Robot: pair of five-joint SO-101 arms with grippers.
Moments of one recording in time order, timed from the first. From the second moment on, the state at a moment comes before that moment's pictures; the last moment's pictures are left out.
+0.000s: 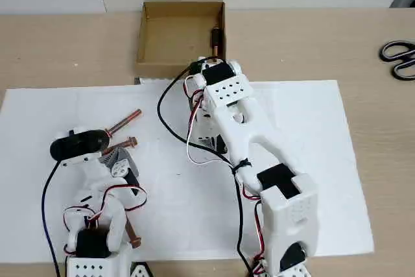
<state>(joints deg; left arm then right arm) -3.4 -103.4 96.7 52.9 24.3 -28.1 24.4 -16.8 96.1 -20.9</state>
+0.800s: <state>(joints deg) -3.4 -103.4 96.7 52.9 24.3 -27.5 24.4 -16.8 92.5 -18.6</state>
